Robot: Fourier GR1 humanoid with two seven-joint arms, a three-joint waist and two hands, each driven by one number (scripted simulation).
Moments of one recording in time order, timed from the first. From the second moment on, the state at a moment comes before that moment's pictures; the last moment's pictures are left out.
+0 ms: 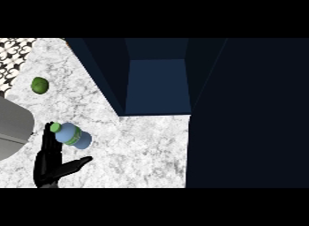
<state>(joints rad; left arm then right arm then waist) -0.11 0.08 0.36 -0.80 0.16 -0.12 -0.67 0.99 -0.12 0.26 -2.49 -0.08 0.29 -0.22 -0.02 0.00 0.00</state>
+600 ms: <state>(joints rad) -0.29 0.10 0.44 -0.46 0.22 -0.20 -0.86 0.98 -0.13 0.26 -2.49 -0.07 0.28 -0.22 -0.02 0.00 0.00</state>
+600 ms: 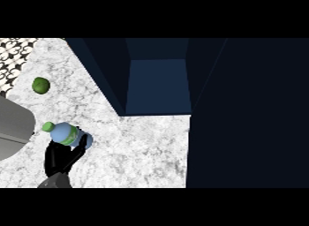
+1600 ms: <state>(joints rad) -0.31 0.04 0.25 -0.46 0.15 -0.25 -0.91 1.03 -0.14 0.24 -2.48 -0.07 0.30 -0.26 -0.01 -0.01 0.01</state>
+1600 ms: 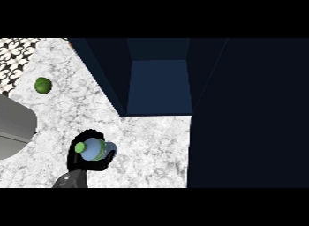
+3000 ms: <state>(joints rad) -0.63 0.00 -0.38 -0.88 0.50 0.42 -0.45 0.96 -0.12 0.17 -2.46 -0.10 0.31 -0.24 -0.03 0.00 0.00</state>
